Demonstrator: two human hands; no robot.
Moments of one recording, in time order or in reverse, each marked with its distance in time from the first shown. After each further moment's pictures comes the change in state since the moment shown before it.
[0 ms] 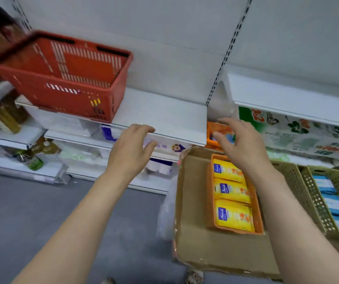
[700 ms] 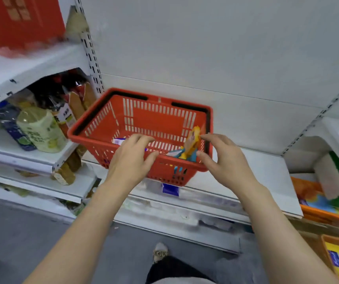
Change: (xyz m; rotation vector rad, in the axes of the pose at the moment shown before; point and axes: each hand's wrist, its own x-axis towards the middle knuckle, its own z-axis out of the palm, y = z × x) left_hand 0.188 -0.264 -0.159 0.171 0.066 0.007; right_hand 0.217 -0.245 0.201 0.094 -0.080 -0.155
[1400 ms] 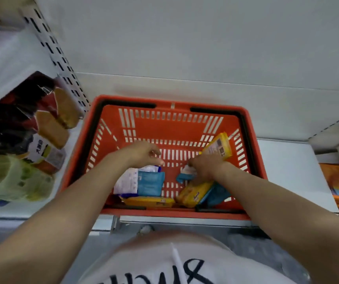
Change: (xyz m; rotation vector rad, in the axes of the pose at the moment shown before) left_hand 0.212 -0.149 0.080 0.032 -1.006 -0.011; right_hand 0.183 0.017 0.172 -0.532 -1.036 0.220
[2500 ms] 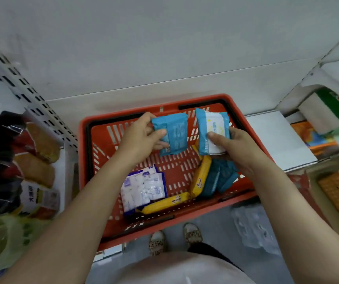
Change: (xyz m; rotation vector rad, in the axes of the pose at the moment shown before) left_hand -0.015 0.016 -0.044 -0.849 0.226 0.419; right_hand -0.100 -0.019 -0.014 1.917 0.713 0.170
